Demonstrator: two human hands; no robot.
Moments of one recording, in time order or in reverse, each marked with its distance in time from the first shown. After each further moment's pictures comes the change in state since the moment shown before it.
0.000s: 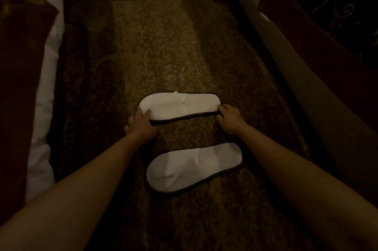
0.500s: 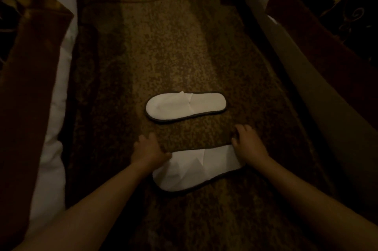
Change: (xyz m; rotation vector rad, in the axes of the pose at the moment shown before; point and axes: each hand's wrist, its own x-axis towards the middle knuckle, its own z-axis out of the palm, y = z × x) left_hand -0.069 -0.004 0.018 -0.068 -0.040 -0.058; right_hand -0.068 0.017 0.022 0.092 0.179 0.018
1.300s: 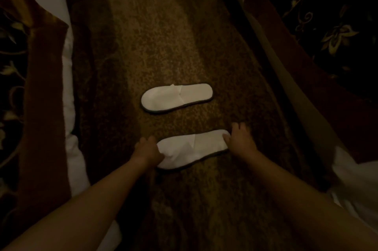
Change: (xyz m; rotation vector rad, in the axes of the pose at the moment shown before) left_hand -0.047 0.006 -0.012 0.156 -0.191 0.002; right_hand -0.048 -0.005 -0.023 -0.044 -0.110 0.194
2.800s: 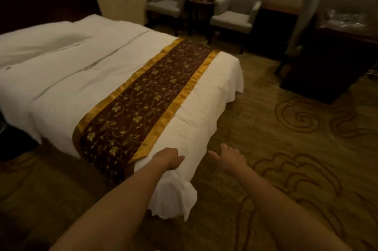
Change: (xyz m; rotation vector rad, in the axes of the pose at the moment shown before) left_hand -0.720 0.487 -0.207 0.750 -0.026 0.908; right_hand -0.616 0.216 -0.618 0.381 0.215 0.667
